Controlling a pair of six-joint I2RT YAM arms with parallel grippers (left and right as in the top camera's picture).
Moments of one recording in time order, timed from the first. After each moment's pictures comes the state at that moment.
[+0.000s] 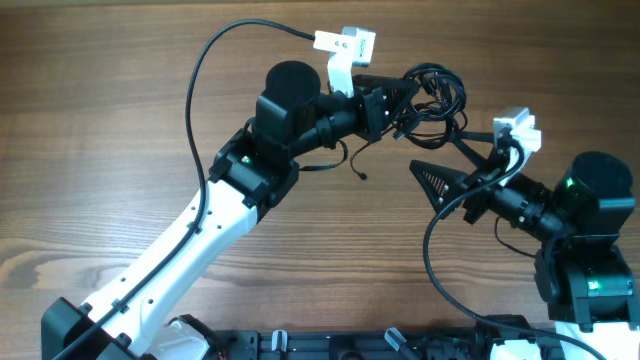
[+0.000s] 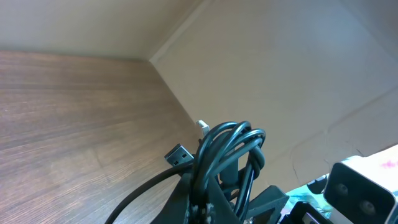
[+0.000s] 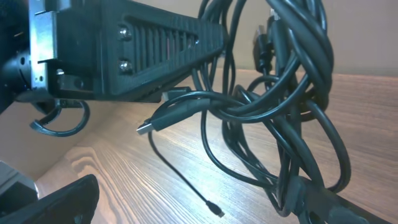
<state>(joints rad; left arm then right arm) -0.63 1.45 1.24 0.08 0.48 -0.70 0.03 0.78 0.87 -0.43 -0.77 0.18</state>
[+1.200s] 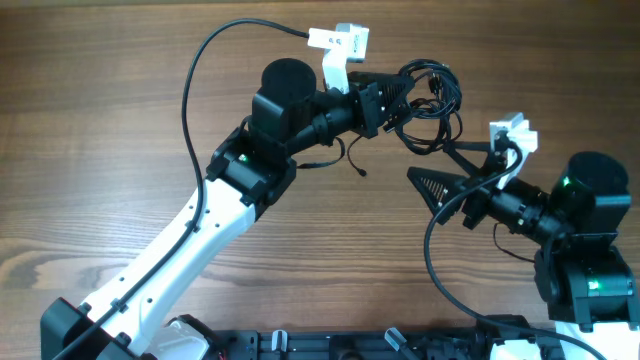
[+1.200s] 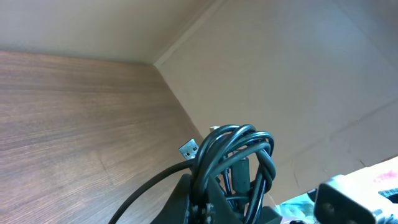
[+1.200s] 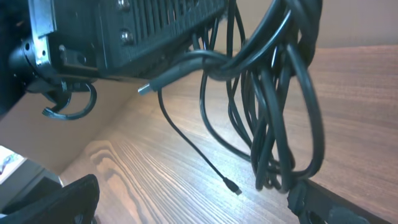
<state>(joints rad) -0.62 1.45 1.24 0.09 0.47 -0.73 0.03 0.78 0.87 -0.51 -0.81 0.21</state>
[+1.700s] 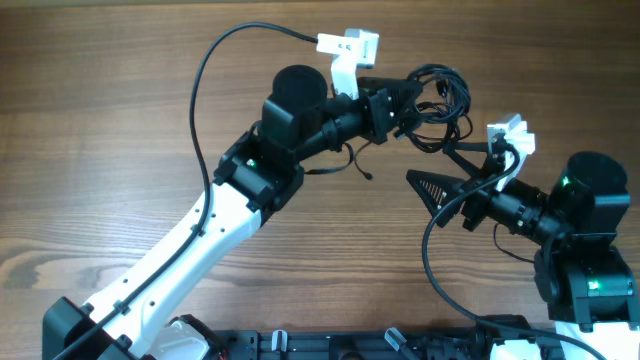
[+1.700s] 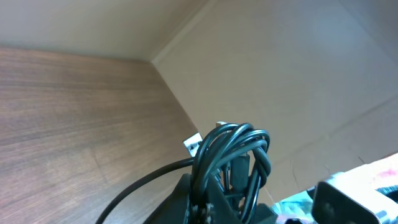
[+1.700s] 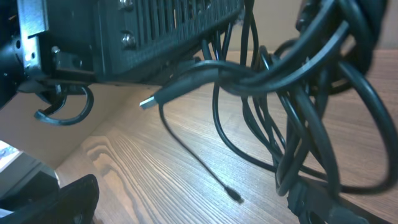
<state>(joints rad) -0.67 1.45 1.24 0.08 0.43 -0.73 0.03 0.78 0.87 -0.51 -0.81 0.18</state>
